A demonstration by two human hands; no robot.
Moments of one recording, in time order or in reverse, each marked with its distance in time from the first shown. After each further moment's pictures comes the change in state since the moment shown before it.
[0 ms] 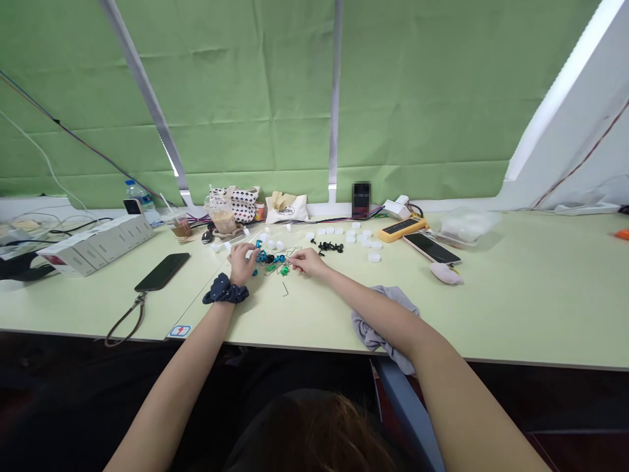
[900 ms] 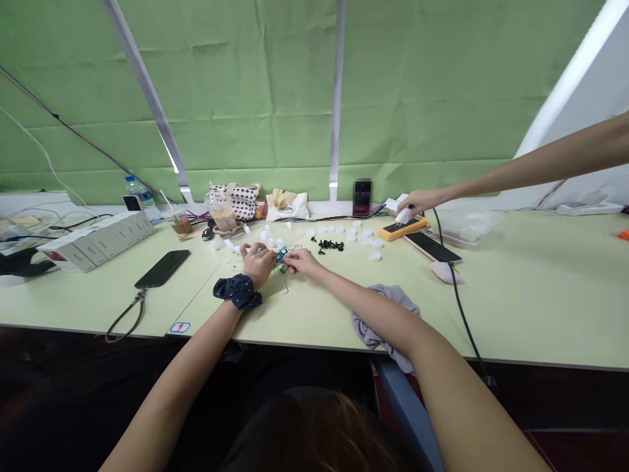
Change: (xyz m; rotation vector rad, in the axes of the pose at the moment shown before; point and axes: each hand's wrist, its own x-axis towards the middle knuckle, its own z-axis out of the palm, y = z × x) left_hand -0.016 0.043 0.003 0.017 -0.112 0.382; right_hand -0.005 -0.009 0.019 0.194 -0.084 -0.006
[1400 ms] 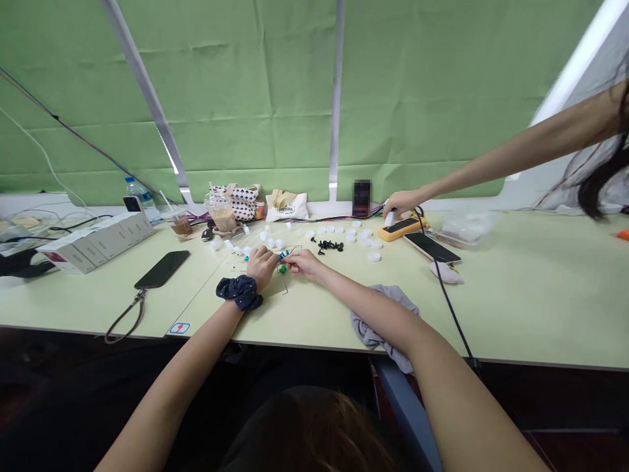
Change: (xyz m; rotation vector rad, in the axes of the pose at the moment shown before) left_hand -0.001 -0.007 0.009 0.328 -0.046 0.261; right_hand -0.003 -0.011 -0.001 0.246 -0.021 0.189
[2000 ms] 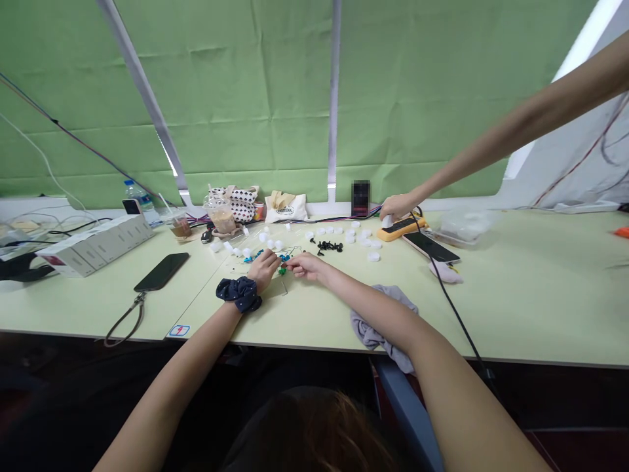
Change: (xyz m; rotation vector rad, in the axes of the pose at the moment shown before) left_hand 0.002 0.000 -0.003 -0.049 -0.003 0.254; right_hand 0.001 -0.004 -0.009 0.021 -0.064 0.181
